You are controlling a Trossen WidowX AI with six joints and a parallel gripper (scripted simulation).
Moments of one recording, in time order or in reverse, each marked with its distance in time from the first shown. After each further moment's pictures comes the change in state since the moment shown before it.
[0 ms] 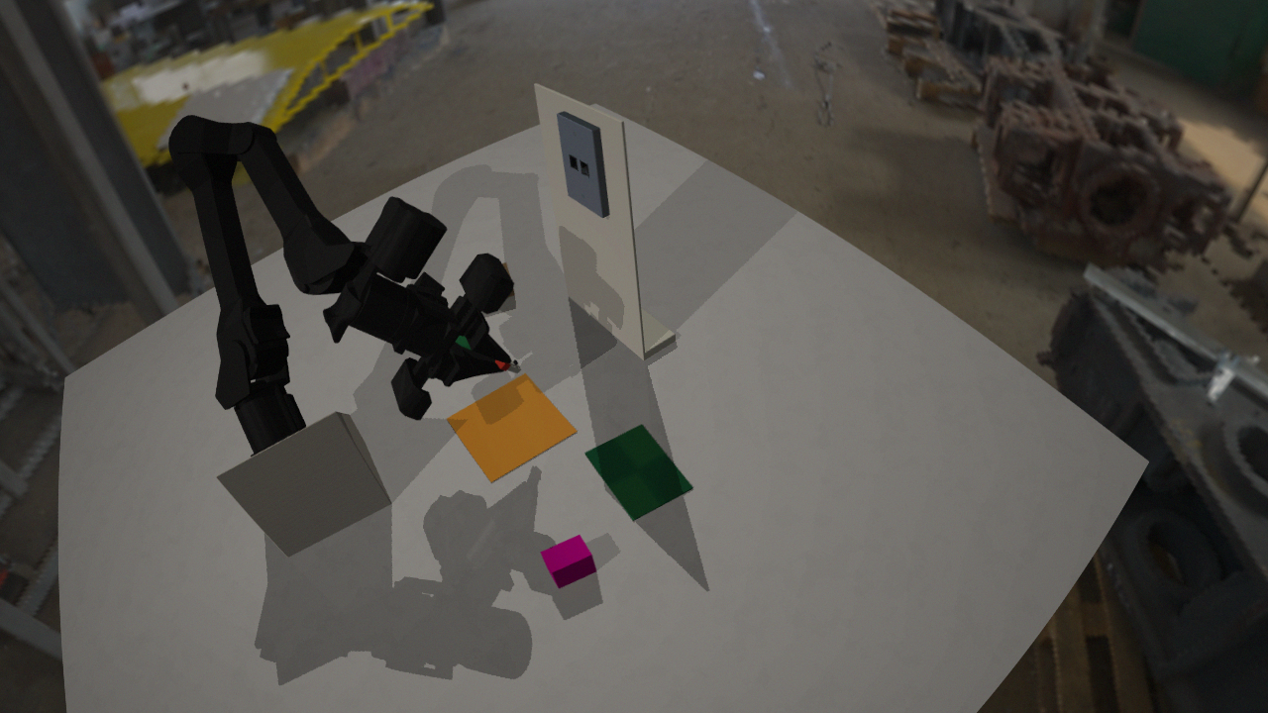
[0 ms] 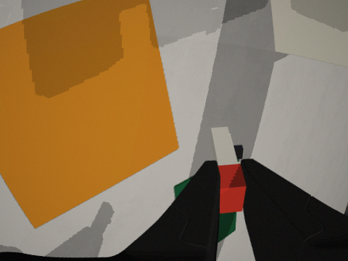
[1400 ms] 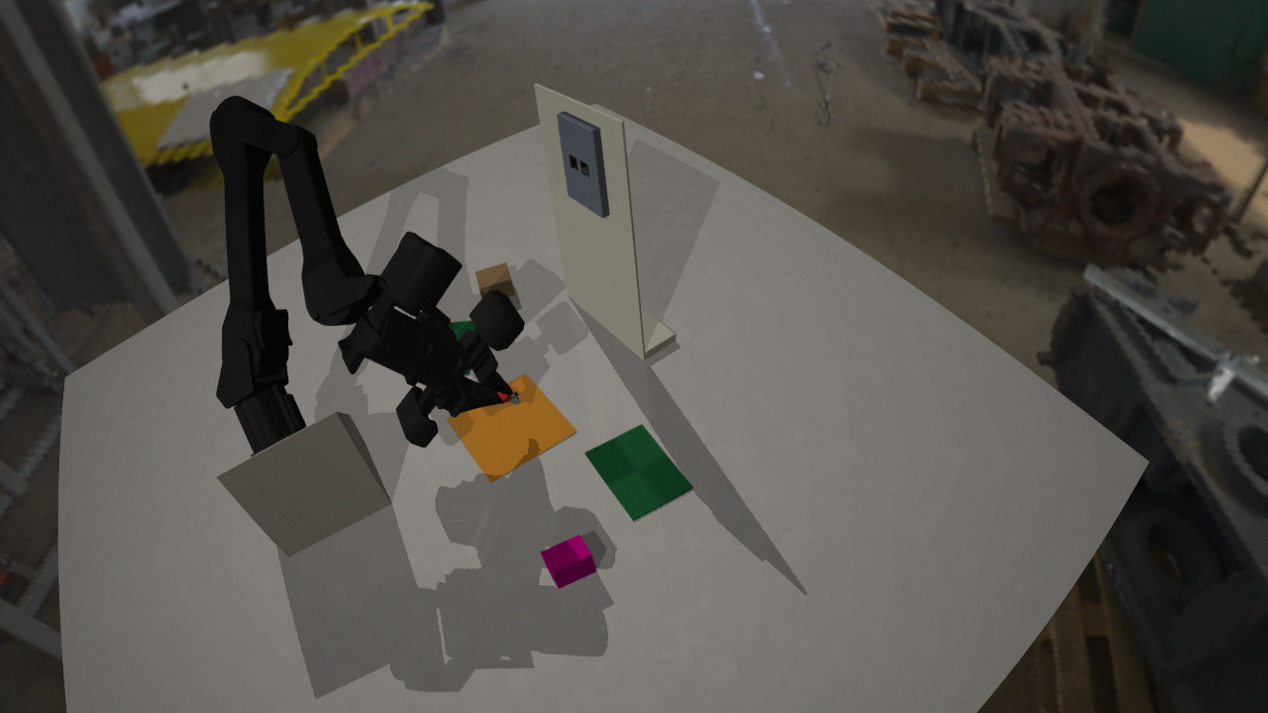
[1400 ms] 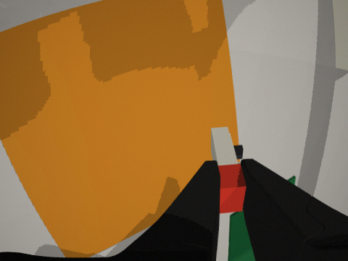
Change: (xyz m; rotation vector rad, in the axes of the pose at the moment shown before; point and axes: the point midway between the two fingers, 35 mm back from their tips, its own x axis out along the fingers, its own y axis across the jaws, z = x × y) arm 0.030 0.034 -0.001 -0.001 -0.049 0.076
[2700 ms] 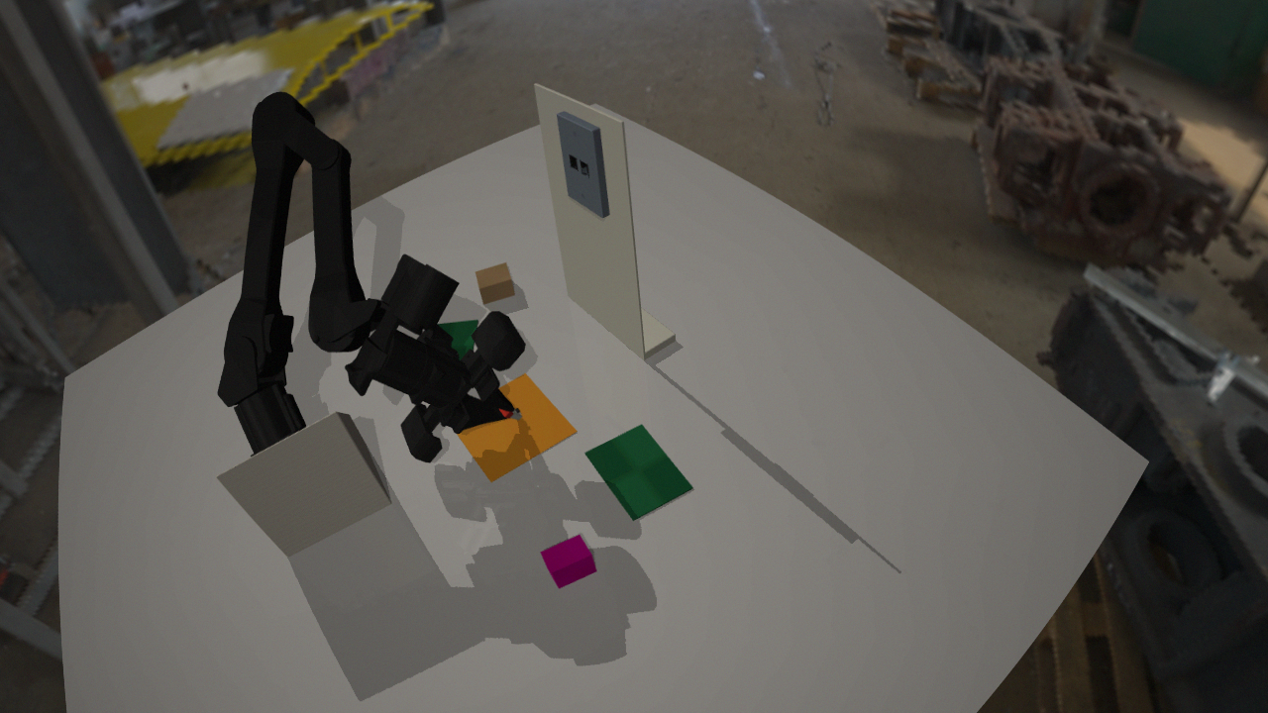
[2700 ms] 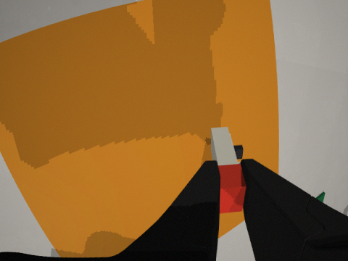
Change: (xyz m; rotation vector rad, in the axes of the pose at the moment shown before) arm 0.022 0.021 0.004 0.006 -0.007 -0.001
